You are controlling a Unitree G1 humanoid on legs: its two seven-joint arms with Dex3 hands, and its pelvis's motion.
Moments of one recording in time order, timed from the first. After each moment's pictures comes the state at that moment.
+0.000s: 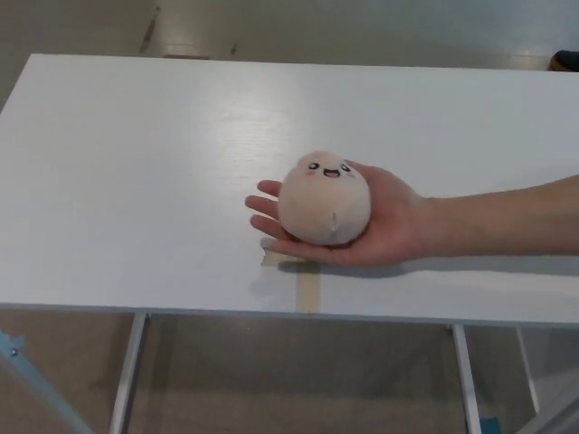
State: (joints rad) left_arm -0.12 0.45 0.14 1.22 0.13 -0.25 -0.03; right_arm -0.20 -0.26 -0.21 1.29 -0.02 -0.18 -0.04
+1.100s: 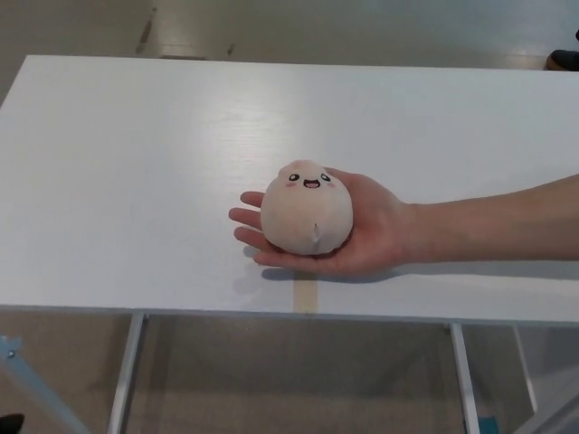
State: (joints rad) left_arm 0.11 0.48 0.23 0.78 0.03 -0.30 -0.18; right_arm -0.22 -0.25 -0.21 1.29 -0.03 -0.18 -0.04
